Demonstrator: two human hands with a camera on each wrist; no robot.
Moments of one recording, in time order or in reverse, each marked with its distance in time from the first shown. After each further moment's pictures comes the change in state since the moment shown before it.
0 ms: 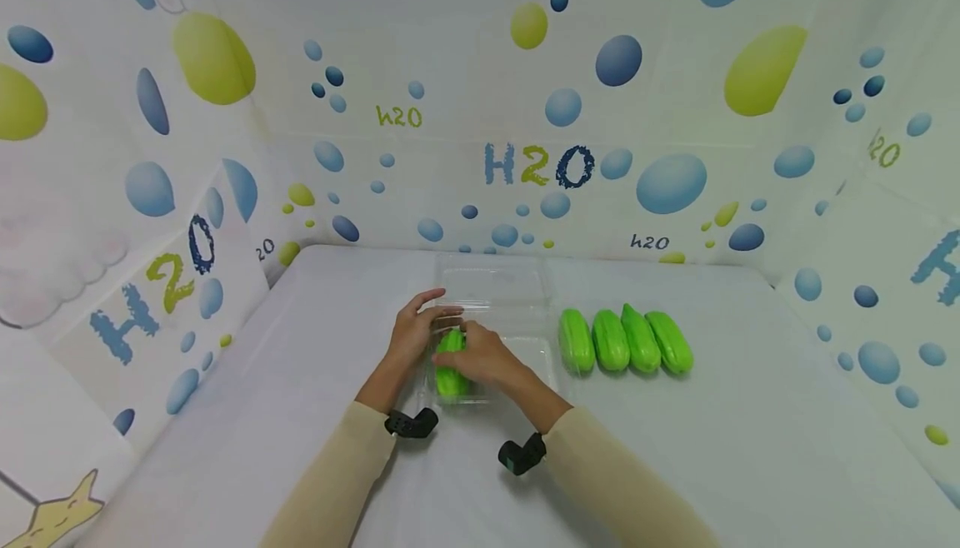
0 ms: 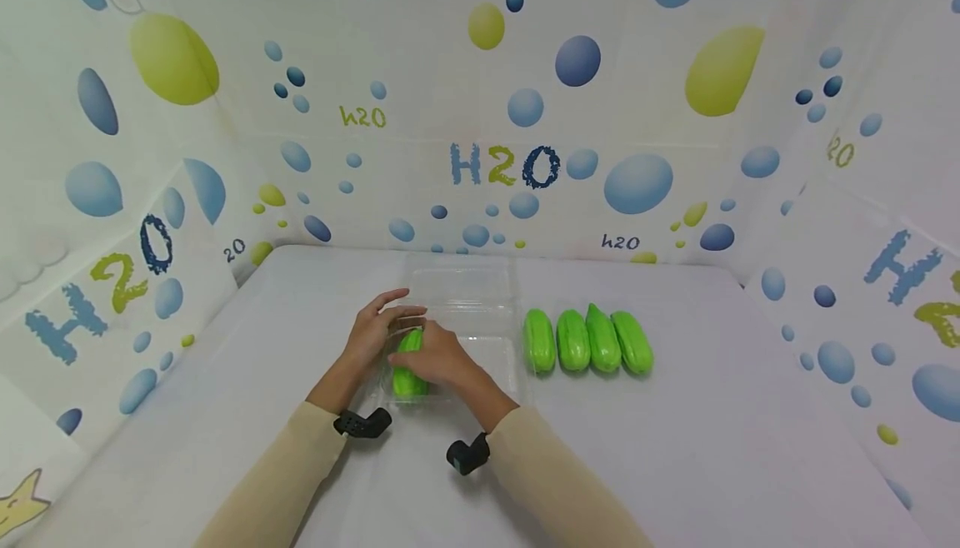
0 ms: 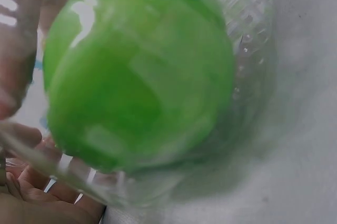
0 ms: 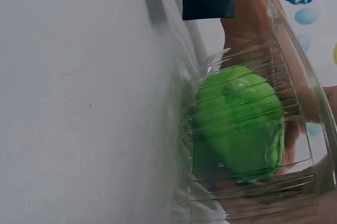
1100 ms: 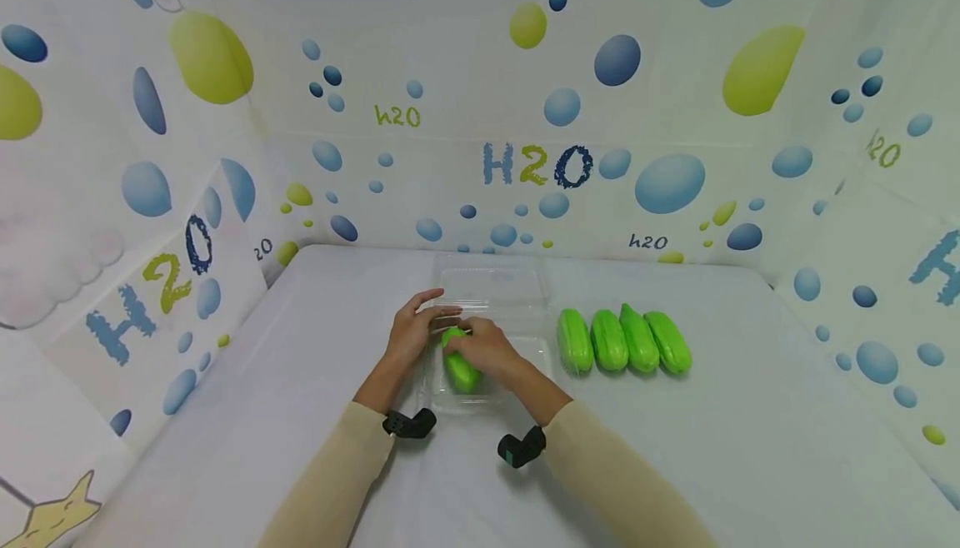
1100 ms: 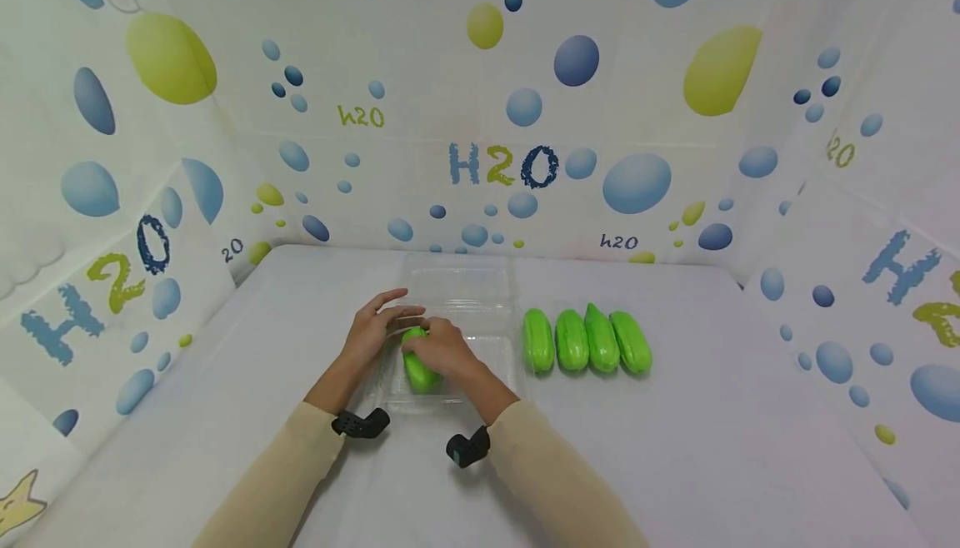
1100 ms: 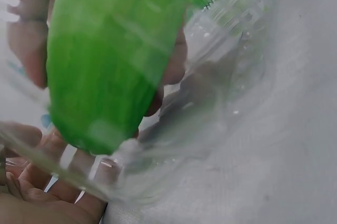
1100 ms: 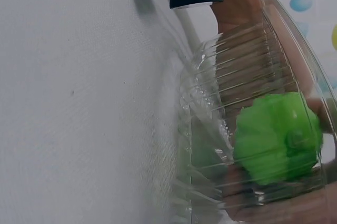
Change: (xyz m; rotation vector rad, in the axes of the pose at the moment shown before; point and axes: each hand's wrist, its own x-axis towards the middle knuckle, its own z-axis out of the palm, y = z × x) left_hand -0.018 0.029 0.003 -0.012 -0.032 -0.042; right_hand 0.008 0.002 -0.005 0.247 0.045 0.042
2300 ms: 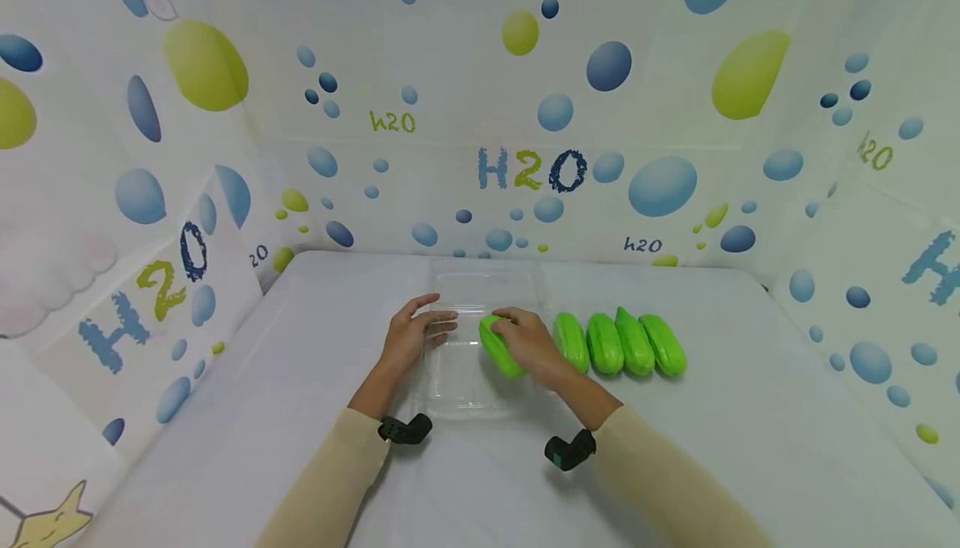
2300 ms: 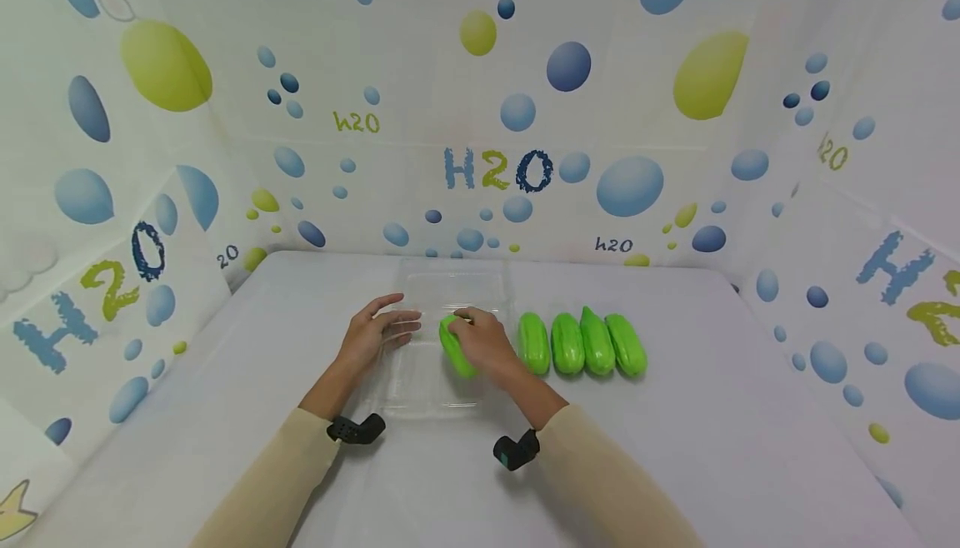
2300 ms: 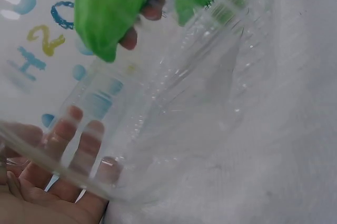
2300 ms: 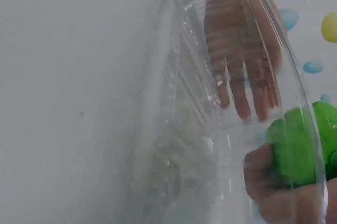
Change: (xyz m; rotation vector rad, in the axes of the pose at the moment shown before) left_hand 0.023 -0.029 -0.004 0.039 0.038 -0.009; right_hand -0.015 0.022 -0.053 0.055 0.167 -0.051
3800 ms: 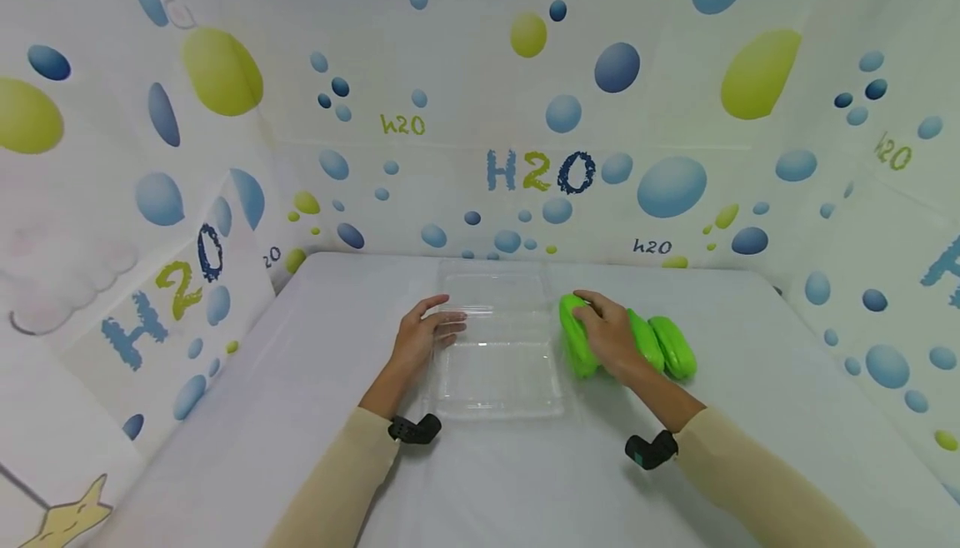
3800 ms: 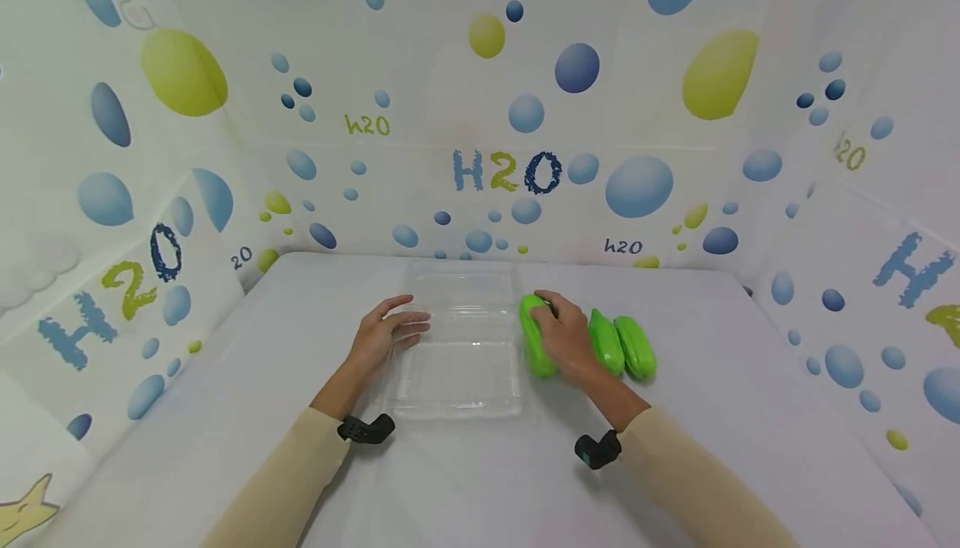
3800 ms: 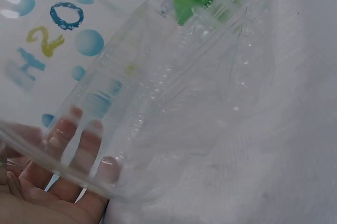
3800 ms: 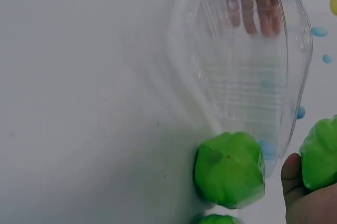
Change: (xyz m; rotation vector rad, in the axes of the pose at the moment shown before) left_hand -0.005 0.002 0.001 -0.043 0.008 -0.007; right_hand -0.009 0.038 -0.089 0.012 0.186 -0.120
